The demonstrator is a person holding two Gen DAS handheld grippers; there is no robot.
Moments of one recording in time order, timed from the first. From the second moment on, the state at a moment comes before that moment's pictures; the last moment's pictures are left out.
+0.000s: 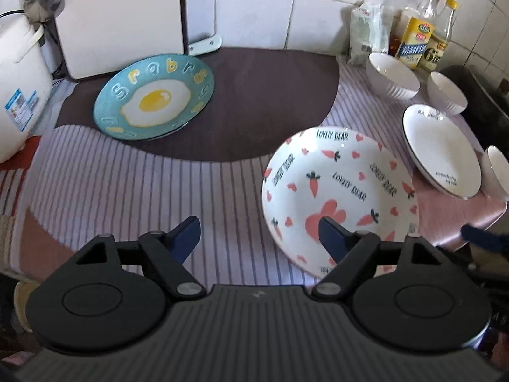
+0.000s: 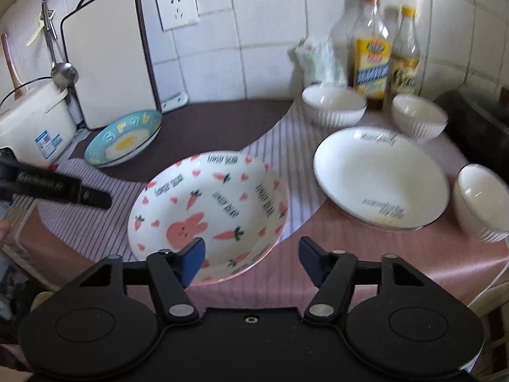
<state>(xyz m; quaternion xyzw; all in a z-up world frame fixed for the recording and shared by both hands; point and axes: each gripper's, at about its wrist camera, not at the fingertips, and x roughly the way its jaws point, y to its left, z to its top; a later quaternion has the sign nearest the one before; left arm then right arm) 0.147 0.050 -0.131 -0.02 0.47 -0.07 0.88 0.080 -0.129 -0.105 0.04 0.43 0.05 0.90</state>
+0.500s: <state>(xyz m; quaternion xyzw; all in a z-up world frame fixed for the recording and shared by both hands) 0.190 0.044 -0.186 -0.01 0.50 -0.11 0.86 0.110 -0.146 -0.159 0.08 0.45 0.02 0.89</state>
